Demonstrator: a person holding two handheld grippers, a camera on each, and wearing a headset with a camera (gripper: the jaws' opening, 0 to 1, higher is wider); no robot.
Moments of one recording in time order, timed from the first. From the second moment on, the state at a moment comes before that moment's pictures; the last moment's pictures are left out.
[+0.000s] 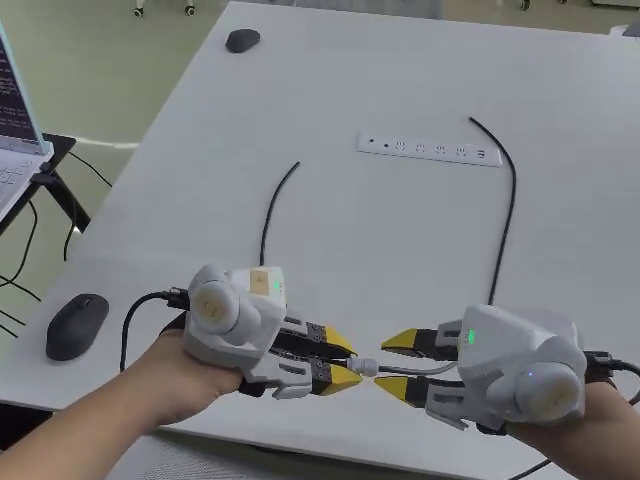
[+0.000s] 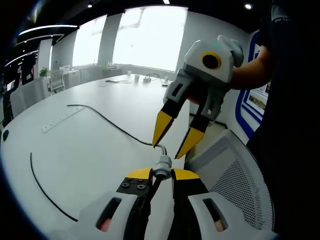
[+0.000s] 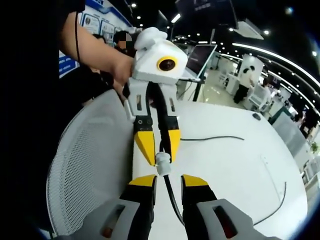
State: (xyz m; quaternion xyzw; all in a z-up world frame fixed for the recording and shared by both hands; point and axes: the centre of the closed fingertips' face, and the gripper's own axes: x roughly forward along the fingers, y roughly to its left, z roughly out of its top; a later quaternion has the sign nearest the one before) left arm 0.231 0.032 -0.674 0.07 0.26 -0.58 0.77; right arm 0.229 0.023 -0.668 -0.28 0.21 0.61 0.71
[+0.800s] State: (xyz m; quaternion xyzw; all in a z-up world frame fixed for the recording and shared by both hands) left arm 0.247 0.027 -0.664 0.08 0.24 -0.57 0.78; right arm 0.247 0.018 -0.673 -0.34 0.19 0.50 0.77
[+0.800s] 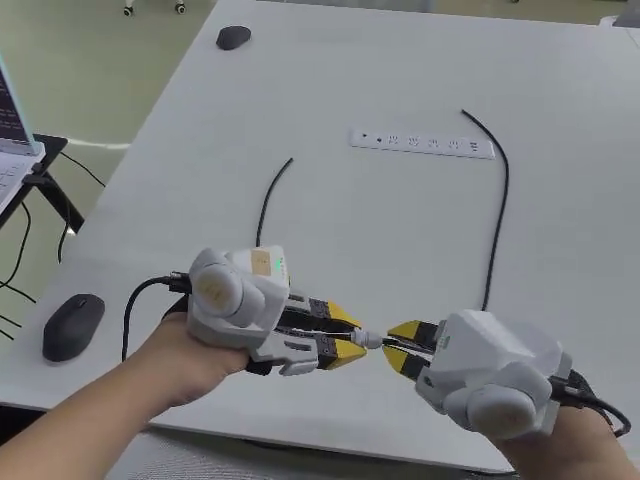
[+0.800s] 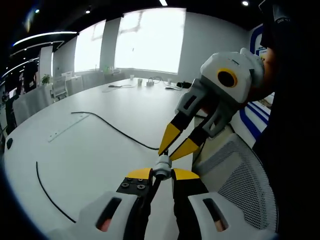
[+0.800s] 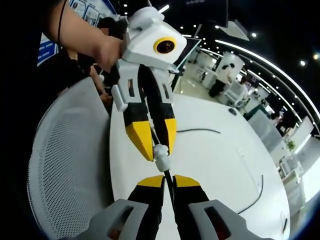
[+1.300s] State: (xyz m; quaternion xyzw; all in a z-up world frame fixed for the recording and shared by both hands) left arm 0.242 0.023 -0.671 0.10 0.25 -0.57 0.77; right arm 0.243 0.017 -0.681 -0.35 0.19 0.51 0.76
